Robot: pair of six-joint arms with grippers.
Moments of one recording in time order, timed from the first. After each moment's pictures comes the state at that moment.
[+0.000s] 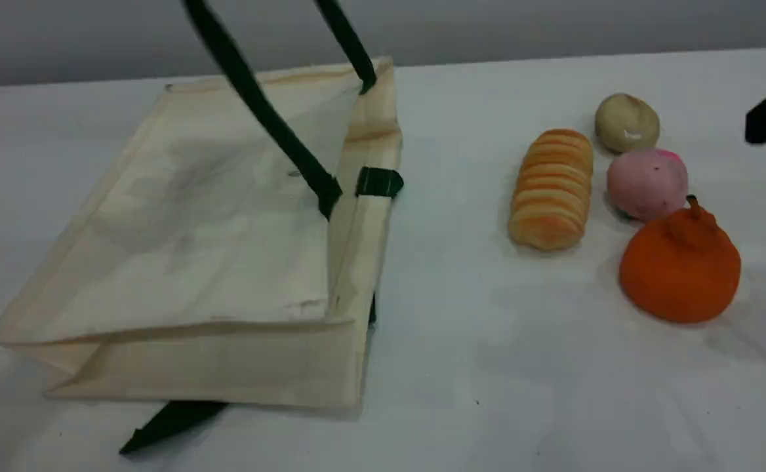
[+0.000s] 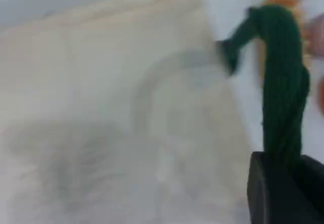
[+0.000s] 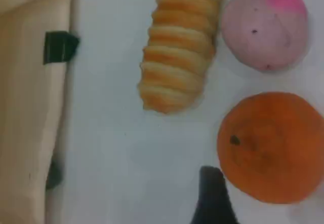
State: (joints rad) left arm -0.26 1.69 -1.35 -0.54 0.83 0.44; right arm -0.04 1.51 -0.54 1.33 0.48 -1.13
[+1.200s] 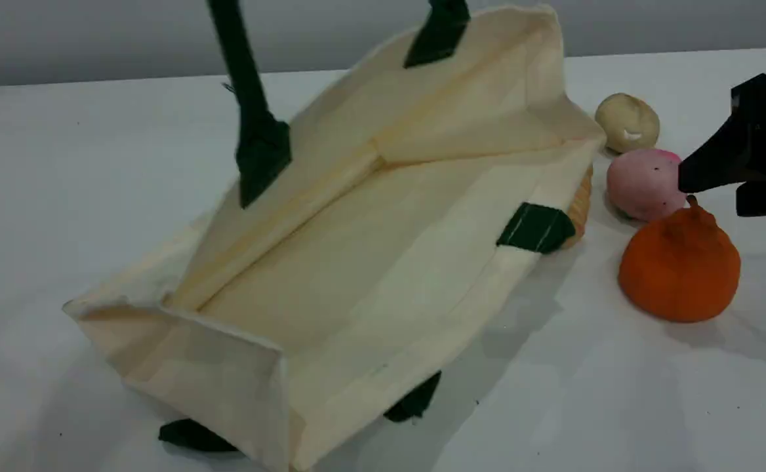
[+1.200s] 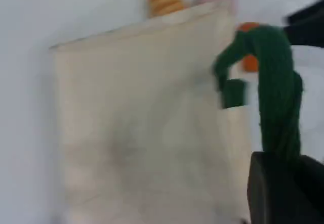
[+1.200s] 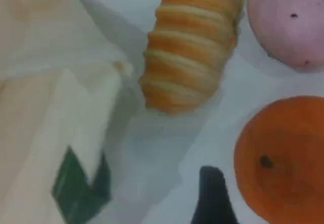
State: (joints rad) left arm -0.46 1.56 -1.64 -0.32 1.19 0.29; right arm 0.04 1.71 -0.54 1.75 0.46 -1.57
